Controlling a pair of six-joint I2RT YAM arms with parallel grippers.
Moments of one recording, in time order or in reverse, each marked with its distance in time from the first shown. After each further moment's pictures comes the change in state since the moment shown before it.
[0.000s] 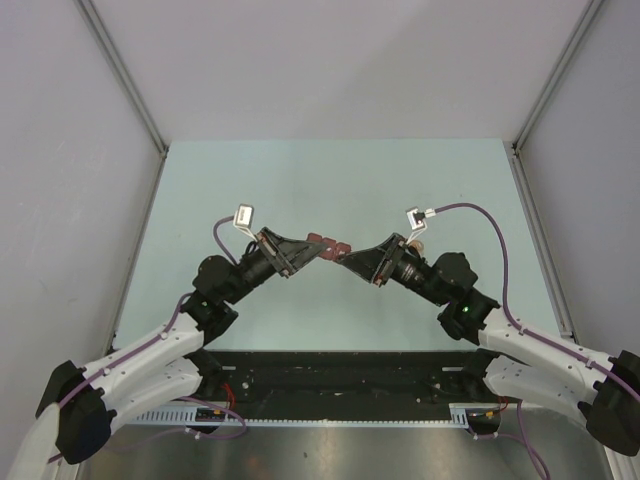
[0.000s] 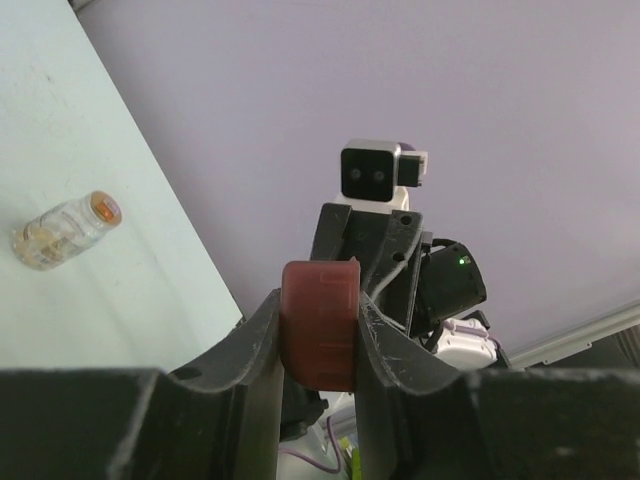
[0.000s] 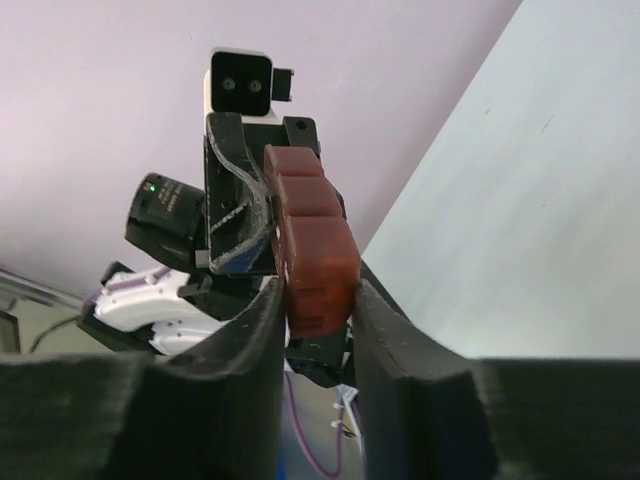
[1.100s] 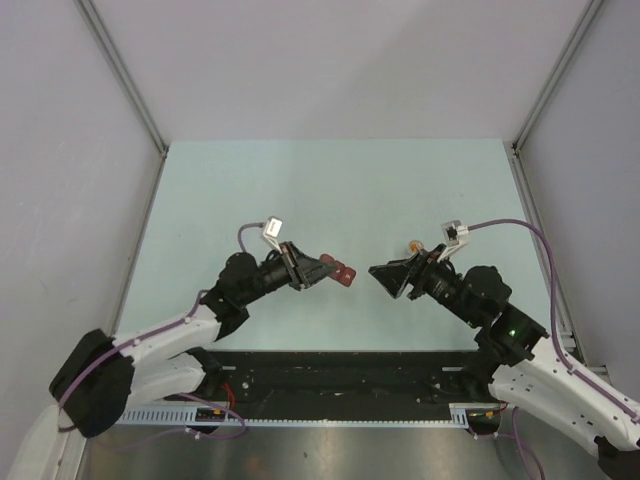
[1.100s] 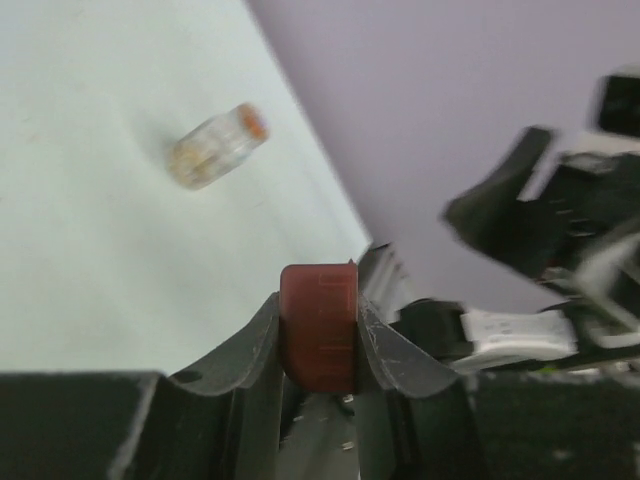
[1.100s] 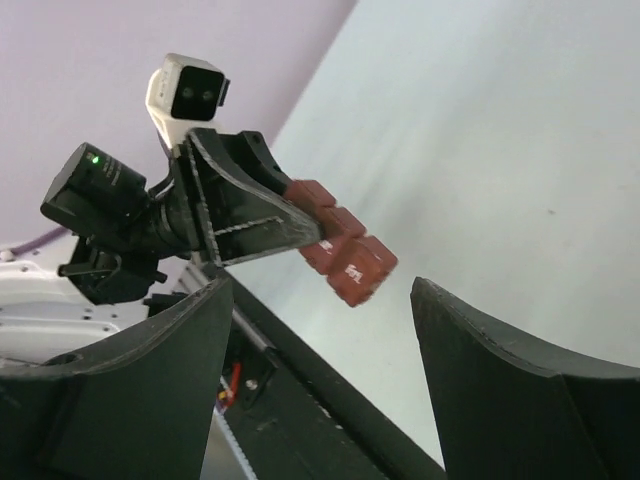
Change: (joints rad) left arm 0.005 0.127 -0.071 -0.007 0.060 0.200; right arm -0.028 -0.336 0.029 -0.534 0.176 -0.273
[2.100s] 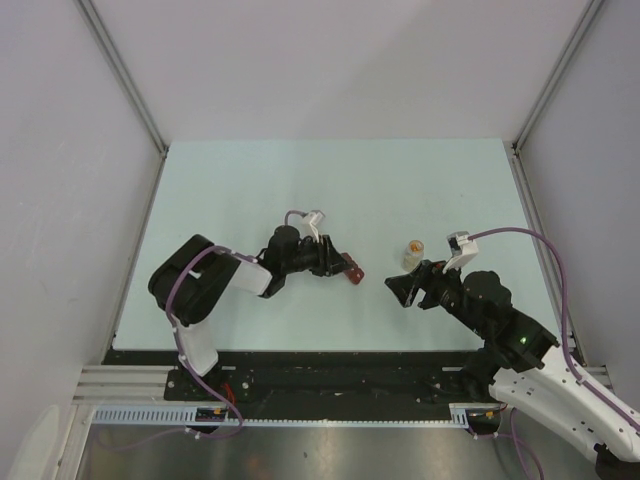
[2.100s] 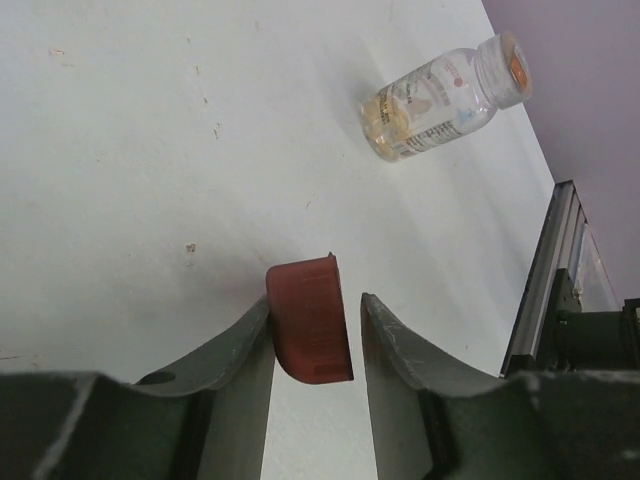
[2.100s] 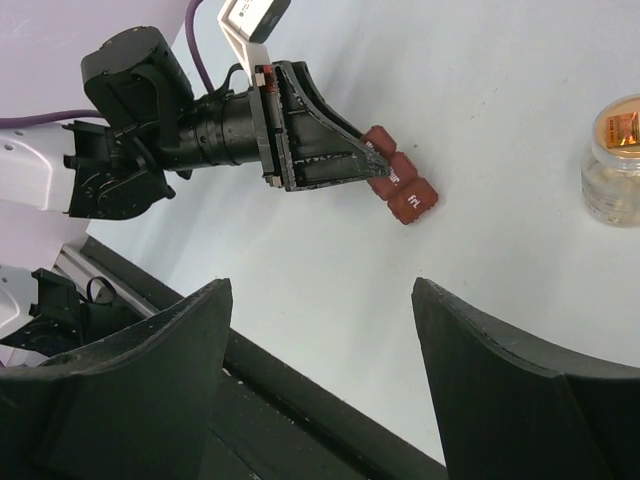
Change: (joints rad) left arm 0.100 0.846 0.286 0.167 0.188 0.360; right arm -0.027 -0.093 0.007 -0.344 0.128 -0.116
